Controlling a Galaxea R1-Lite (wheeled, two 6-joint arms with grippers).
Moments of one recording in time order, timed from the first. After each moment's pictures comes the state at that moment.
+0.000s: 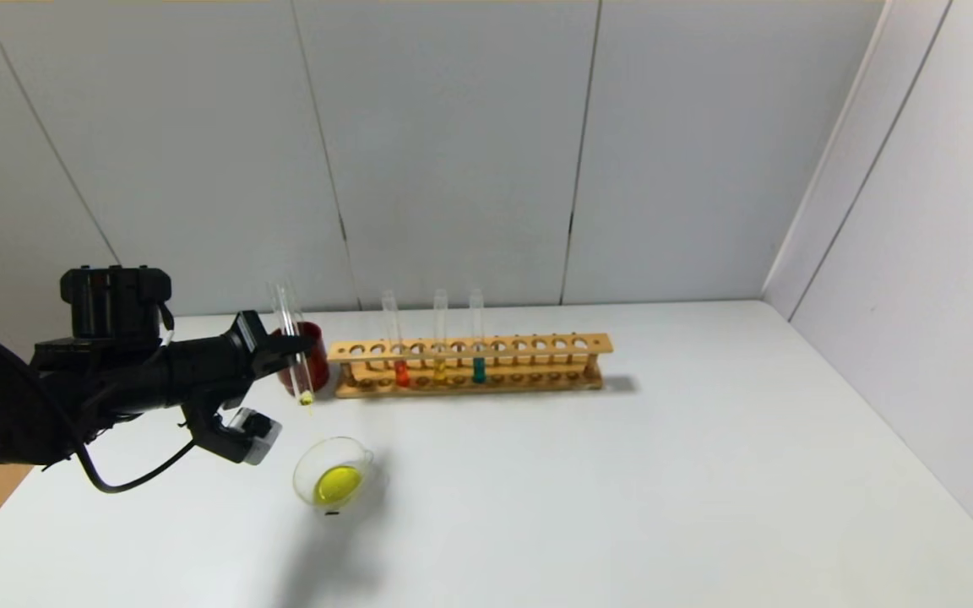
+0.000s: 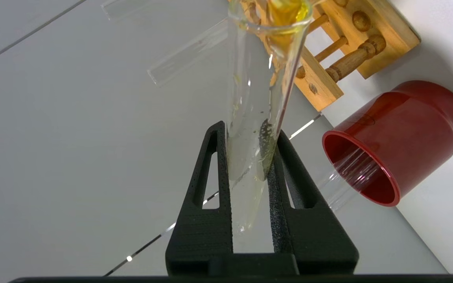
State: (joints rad) left arm 0.00 1.84 -0.76 -0.66 -0.63 2.34; right arm 0.00 0.00 0.00 0.00 0.00 0.00
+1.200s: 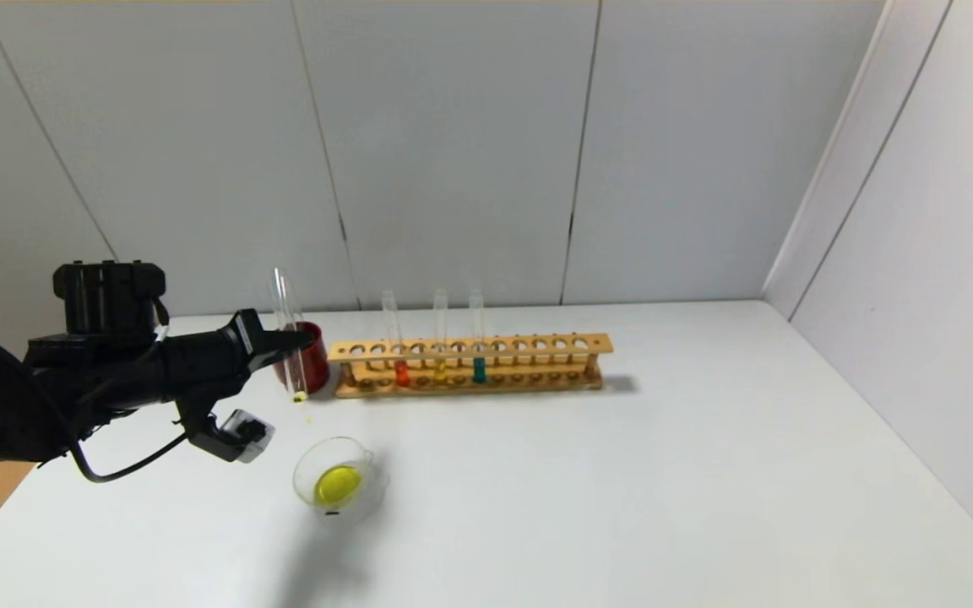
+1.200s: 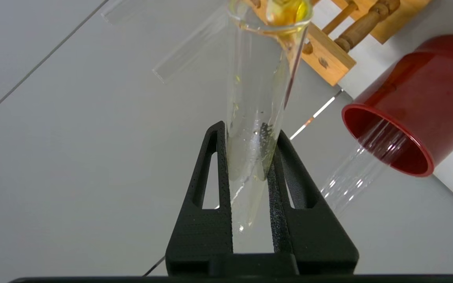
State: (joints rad) left arm 0.01 1.83 -0.76 -0.66 -0.62 2.49; right arm 0.00 0.00 0.00 0.00 0.00 0.00
